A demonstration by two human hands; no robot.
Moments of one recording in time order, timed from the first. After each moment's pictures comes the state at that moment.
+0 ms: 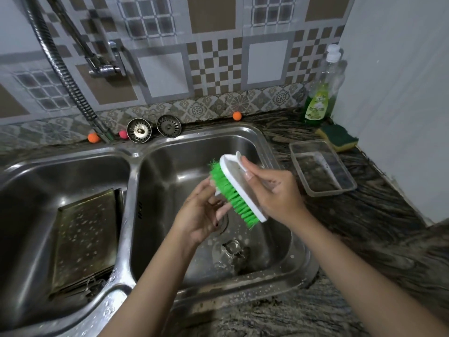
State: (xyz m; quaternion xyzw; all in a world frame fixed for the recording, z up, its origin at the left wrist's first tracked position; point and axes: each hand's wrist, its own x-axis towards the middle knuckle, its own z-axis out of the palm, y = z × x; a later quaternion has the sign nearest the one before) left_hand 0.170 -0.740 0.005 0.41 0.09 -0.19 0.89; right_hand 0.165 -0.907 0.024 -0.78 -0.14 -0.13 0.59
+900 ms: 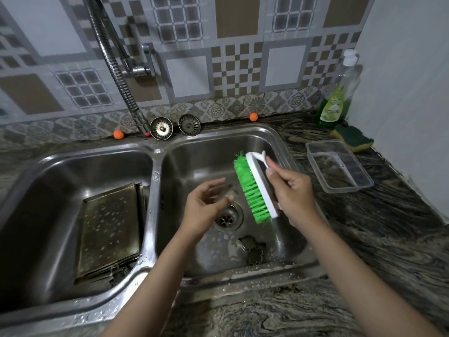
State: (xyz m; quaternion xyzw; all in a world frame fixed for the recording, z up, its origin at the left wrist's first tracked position) left_hand 0.151 -0.691 -0.016 0.69 0.01 -0.02 0.72; right_hand 0.151 -0.879 0.014 -0.73 0.01 -0.13 0.67
